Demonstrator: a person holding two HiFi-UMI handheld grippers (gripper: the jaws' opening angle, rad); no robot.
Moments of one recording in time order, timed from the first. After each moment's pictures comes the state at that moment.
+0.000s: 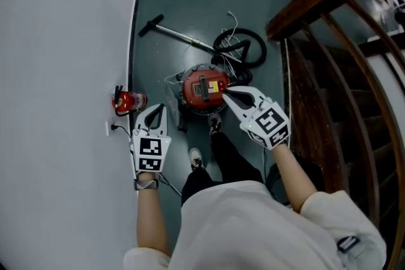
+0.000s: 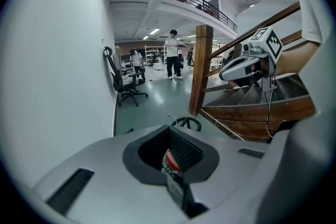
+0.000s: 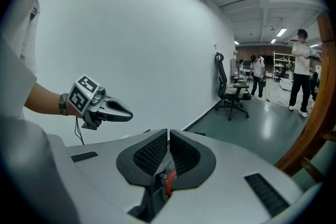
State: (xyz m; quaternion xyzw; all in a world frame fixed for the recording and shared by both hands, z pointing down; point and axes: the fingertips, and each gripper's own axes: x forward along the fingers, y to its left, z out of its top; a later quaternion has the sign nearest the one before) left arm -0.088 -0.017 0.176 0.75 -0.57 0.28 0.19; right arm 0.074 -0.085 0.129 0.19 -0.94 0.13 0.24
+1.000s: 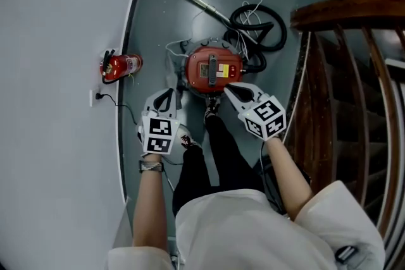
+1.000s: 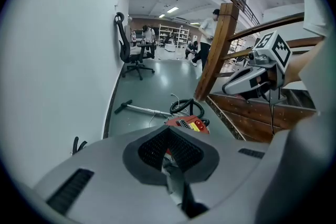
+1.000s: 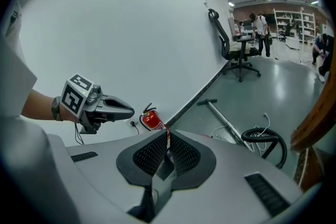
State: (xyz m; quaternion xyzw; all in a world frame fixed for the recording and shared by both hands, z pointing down) left arm -0.083 -0.029 0.342 0.69 -0.58 0.29 0.32; right arm 0.059 -0.098 0.325 0.14 -0.90 0.26 0.32
